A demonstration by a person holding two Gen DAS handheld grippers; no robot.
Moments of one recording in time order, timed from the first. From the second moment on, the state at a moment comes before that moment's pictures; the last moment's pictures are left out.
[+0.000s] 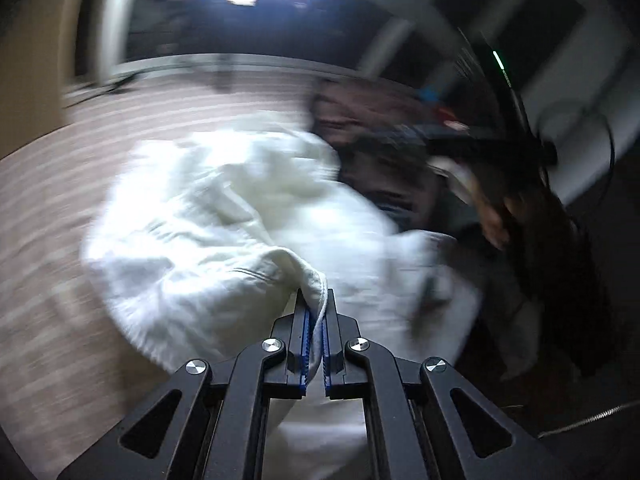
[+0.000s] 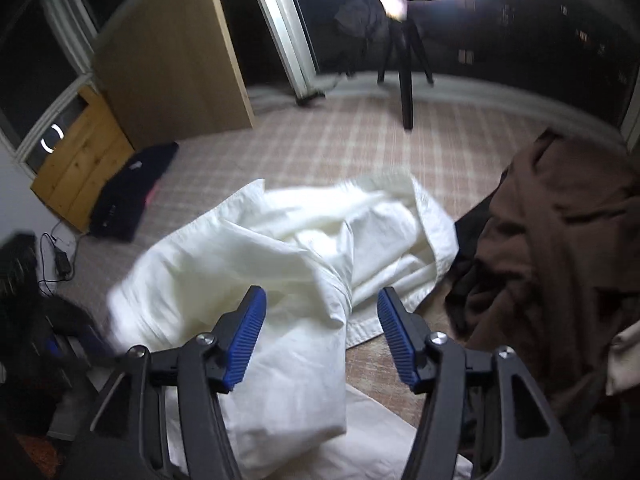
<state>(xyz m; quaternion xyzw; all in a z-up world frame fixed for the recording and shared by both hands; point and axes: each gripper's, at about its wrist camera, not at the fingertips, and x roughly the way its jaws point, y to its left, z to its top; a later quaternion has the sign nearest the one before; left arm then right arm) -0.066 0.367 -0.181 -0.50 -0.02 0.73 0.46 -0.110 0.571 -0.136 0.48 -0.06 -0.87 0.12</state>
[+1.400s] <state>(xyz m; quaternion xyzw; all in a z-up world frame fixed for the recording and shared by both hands) -0.037 0.137 -0.193 -0.49 -0.01 0.81 0.32 -0.093 0.512 -0.121 0.52 -0.09 -0.85 0.09</state>
